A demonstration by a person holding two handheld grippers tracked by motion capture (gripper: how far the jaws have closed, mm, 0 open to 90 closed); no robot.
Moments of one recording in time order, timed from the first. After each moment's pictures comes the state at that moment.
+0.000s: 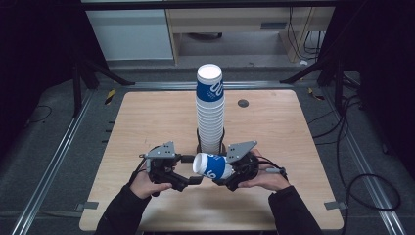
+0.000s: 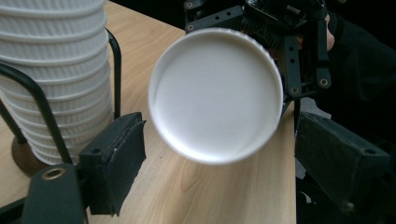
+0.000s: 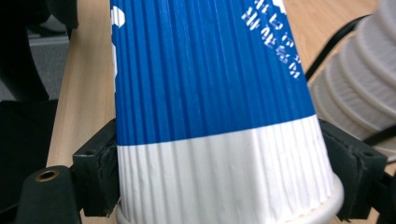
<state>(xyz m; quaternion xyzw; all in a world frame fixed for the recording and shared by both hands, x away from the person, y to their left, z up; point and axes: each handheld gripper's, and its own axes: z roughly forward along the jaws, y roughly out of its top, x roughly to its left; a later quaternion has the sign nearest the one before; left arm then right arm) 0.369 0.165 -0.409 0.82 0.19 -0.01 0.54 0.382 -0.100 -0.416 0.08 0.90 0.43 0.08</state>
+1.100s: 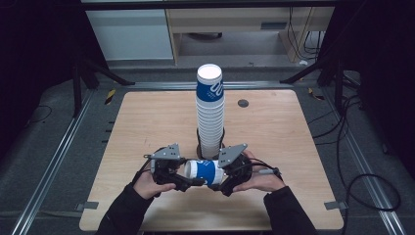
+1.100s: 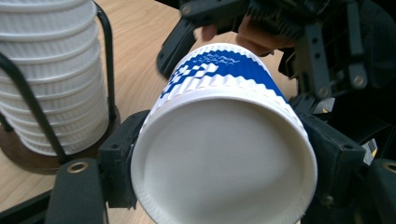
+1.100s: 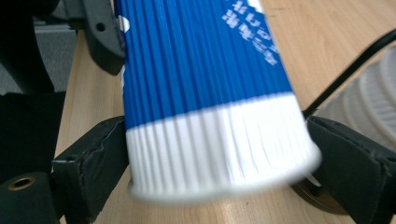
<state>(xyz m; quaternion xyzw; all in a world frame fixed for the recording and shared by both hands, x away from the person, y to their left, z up) 0.372 0.162 -0.417 0.83 0.19 -0.02 0.52 0.377 -0.084 -0.417 0.07 0.90 0.41 0.08</state>
